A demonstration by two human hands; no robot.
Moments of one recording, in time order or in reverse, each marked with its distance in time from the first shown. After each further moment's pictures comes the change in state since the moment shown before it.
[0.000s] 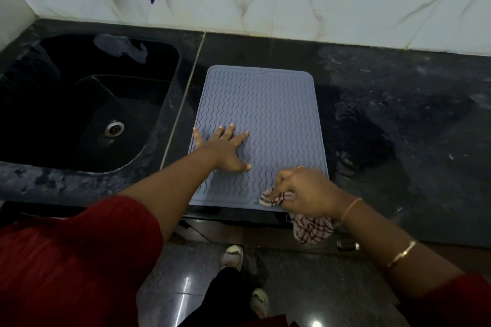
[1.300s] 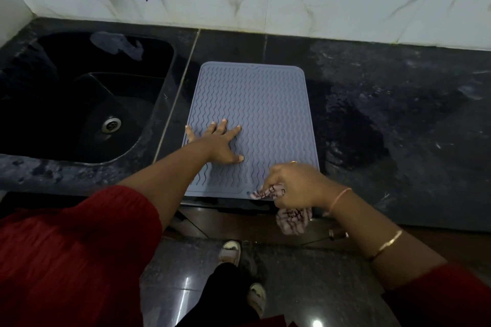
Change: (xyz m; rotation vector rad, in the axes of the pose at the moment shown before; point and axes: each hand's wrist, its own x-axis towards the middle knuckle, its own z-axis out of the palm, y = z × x) left_hand -0.009 0.007 0.005 -0.050 -0.007 -0.038; right_hand -0.009 -0.006 0.004 0.058 -0.083 0.101
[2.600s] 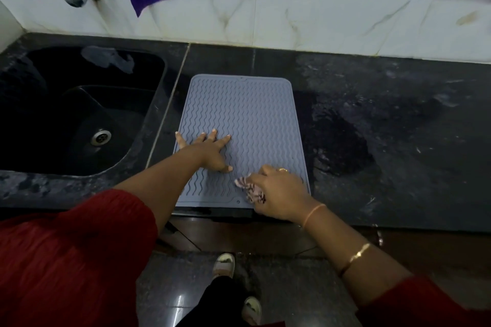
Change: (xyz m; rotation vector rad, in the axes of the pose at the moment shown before) left_hand 0.003 0.003 -0.006 0.065 -0.029 -0.032; right_hand 0.000 -0.019 0.016 -0.152 0.224 0.116
